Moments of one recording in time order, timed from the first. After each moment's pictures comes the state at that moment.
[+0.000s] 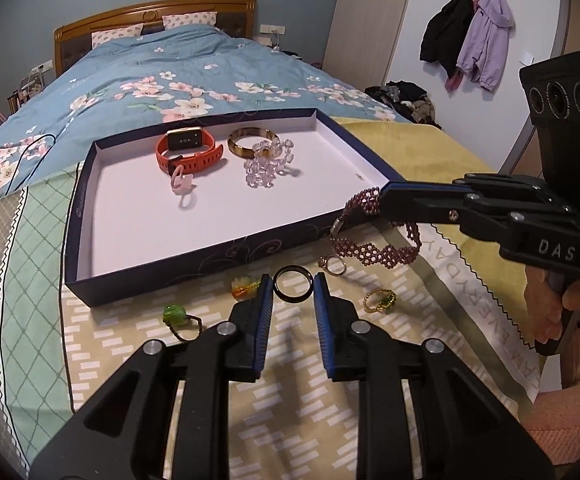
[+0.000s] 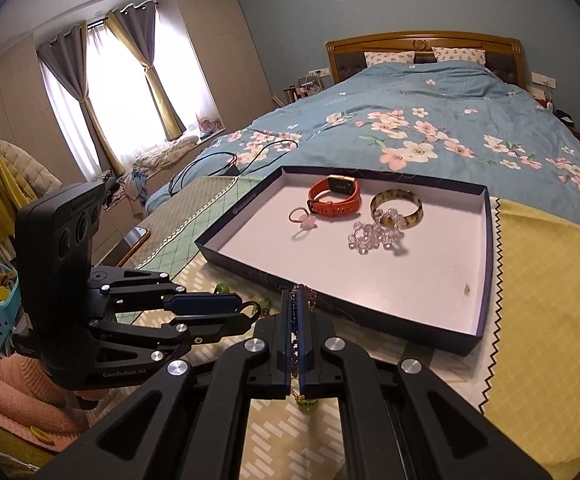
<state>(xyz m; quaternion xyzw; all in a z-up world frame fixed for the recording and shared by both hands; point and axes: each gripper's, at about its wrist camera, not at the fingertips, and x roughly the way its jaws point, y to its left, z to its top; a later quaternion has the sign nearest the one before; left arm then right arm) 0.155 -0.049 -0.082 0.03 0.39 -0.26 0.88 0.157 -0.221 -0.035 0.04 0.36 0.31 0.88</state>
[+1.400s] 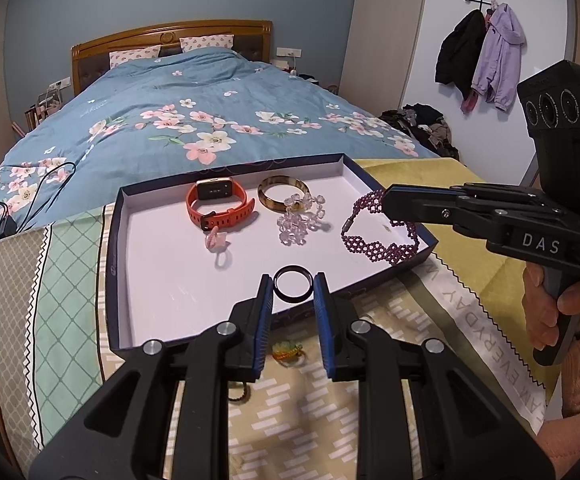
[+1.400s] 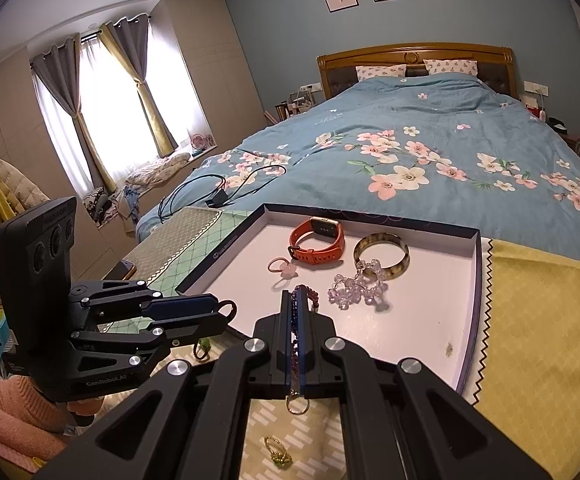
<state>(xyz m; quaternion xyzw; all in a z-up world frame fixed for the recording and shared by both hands) 0.176 -0.043 -0.049 0.03 0.36 -0.22 0.91 0.197 -0.220 -0.018 0.05 0.34 0.29 0.89</state>
